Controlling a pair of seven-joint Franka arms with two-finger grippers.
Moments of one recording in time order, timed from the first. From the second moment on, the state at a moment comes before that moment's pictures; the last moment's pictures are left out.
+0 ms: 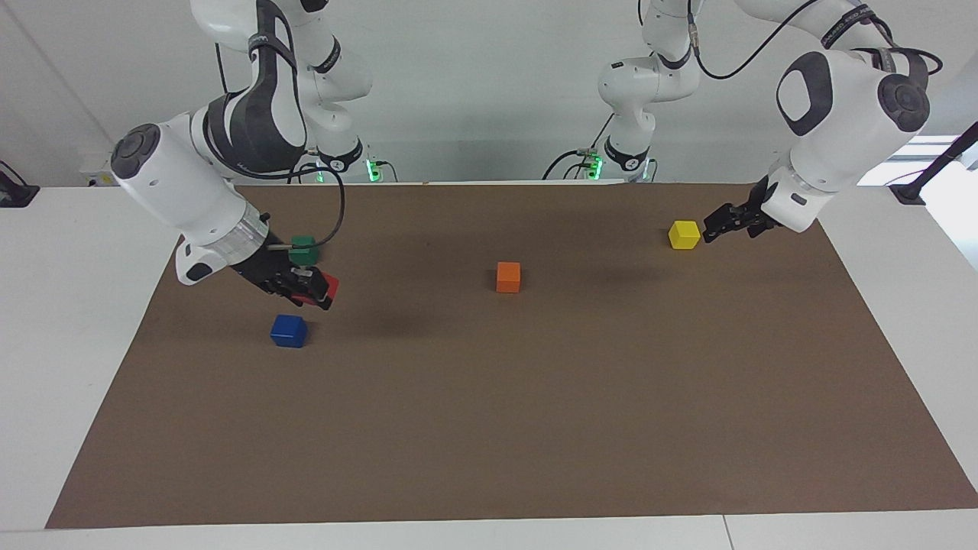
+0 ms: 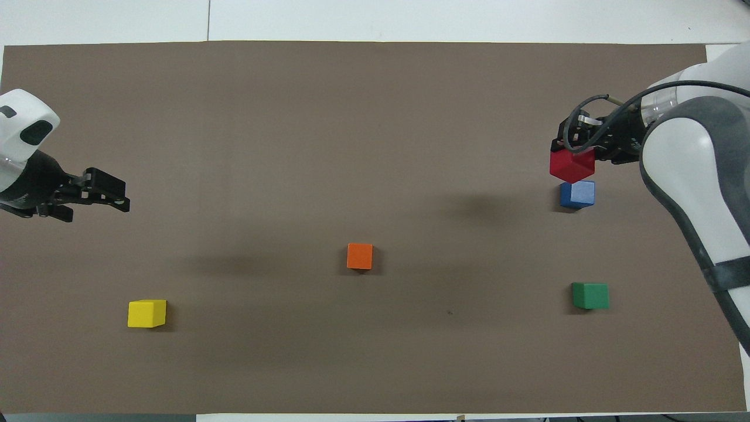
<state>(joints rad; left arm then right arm) 0.06 0.06 -0.07 -1.69 -0.04 1.55 -0.07 0.12 0.21 -0.12 -1.67 0.26 1.87 0.20</state>
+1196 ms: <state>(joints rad) 0.05 -0.01 -0.07 -1.59 0.05 1.53 0.03 0.08 0.29 -0.12 -1.85 -0.05 2.18 0.19</state>
